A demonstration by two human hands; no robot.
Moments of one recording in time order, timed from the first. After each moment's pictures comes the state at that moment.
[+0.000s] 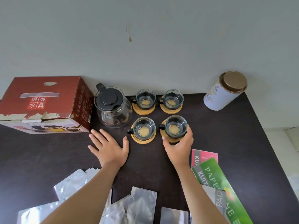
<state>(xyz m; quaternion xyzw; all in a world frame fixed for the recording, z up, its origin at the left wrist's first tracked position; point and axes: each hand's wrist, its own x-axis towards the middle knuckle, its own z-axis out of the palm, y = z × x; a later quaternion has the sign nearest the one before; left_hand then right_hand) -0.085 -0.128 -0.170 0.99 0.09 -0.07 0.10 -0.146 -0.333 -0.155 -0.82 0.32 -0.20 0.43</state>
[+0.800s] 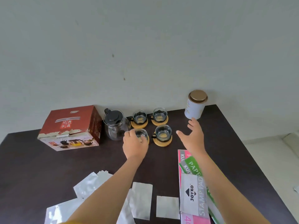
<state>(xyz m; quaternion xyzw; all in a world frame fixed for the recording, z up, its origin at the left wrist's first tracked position) -0.134 -0.205 -0.042 0.95 0.00 0.01 0.32 -0.201 -0.397 -0.022 -0.78 0.30 -0.17 0.53</state>
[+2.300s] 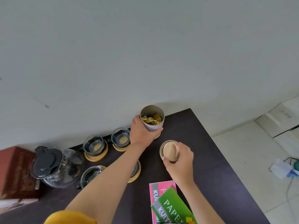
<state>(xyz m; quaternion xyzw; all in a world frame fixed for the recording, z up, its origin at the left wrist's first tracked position) -0.017 -0.432 -0.074 0.91 -0.17 -0.05 0.38 -0.183 -0.493 -0.109 -0.83 0.36 -0.20 0.37</state>
